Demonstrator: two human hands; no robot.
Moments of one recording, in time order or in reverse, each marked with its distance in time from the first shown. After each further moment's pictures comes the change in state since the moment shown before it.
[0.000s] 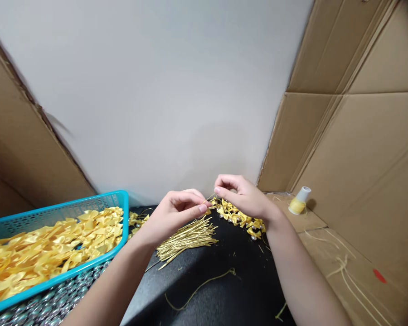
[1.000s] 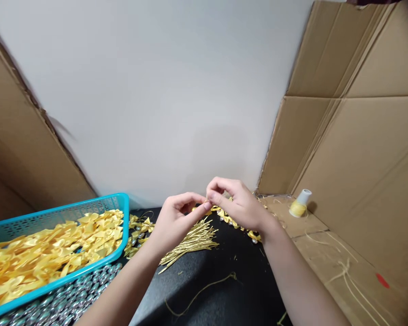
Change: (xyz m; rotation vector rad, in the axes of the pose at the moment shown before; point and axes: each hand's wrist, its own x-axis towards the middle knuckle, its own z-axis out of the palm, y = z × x) left_hand -0.001 -0.003 0.016 0.280 0.273 0.013; right_hand -0.001 -0.011 0.014 -0.006 0.083 -0.155
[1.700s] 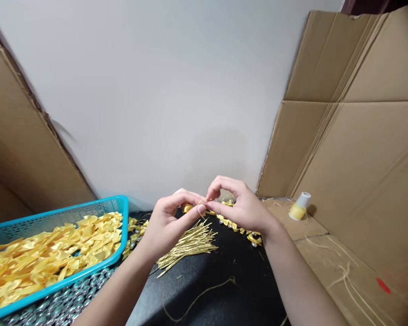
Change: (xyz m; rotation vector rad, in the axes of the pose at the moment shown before) left_hand -0.004 -0.001 -0.013 -0.032 -0.015 0.239; right_hand -0.001 -0.003 -0.005 -0.037 0.035 -0.075
